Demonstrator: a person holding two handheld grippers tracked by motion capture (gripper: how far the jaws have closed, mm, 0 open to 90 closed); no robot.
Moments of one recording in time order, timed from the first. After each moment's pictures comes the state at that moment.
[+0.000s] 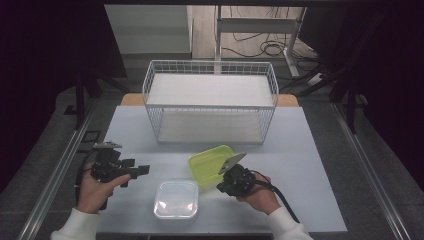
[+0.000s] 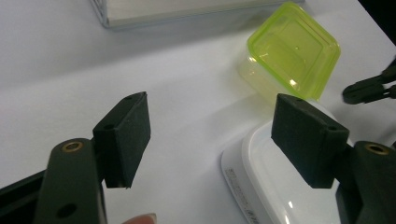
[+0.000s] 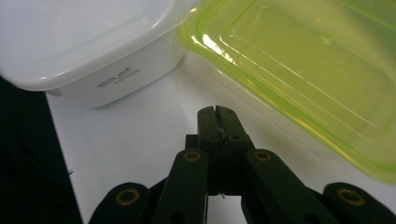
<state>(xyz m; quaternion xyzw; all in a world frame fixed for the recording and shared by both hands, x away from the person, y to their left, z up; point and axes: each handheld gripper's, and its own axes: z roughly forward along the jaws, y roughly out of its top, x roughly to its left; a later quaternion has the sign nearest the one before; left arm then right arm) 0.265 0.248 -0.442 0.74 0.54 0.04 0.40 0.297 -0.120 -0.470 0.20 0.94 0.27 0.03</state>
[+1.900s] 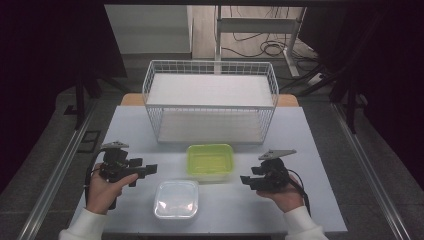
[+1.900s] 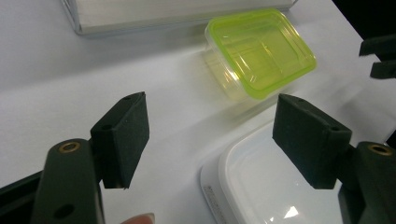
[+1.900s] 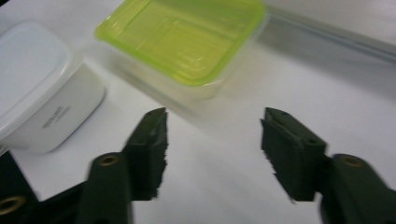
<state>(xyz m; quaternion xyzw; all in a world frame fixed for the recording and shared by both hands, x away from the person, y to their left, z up) 0.269 0.230 -0.444 0.73 0.54 0.03 0.42 0.300 -0.209 -0.451 0.40 0.84 0.36 0.07</state>
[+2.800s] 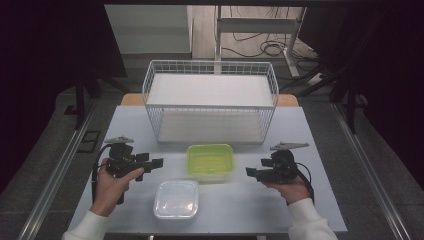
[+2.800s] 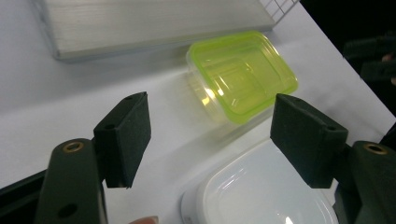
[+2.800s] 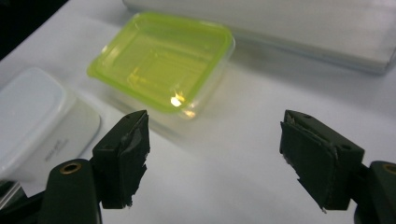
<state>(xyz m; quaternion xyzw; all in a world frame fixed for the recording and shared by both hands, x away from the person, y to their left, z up) 0.280 0.213 -0.435 0.73 0.52 0.03 0.44 0.319 -0.228 -0.442 0.44 0.81 0.40 0.06</state>
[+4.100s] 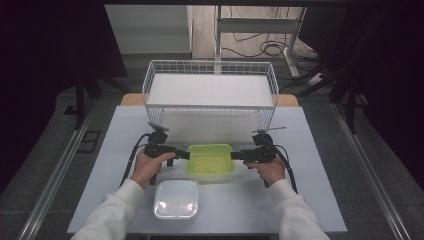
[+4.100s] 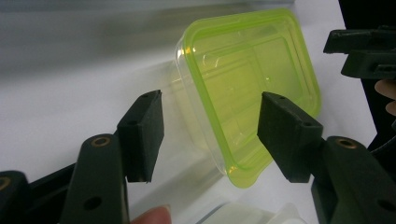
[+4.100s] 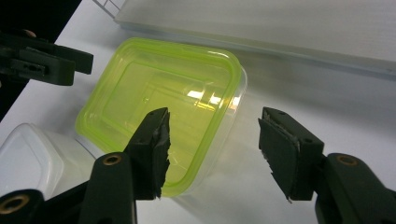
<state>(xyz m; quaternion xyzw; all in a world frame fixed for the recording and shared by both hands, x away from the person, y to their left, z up) 0.369 0.157 -0.484 0.71 0.58 -0.13 0.37 0.385 -0.188 -0.468 0.49 0.78 0.38 -0.03</state>
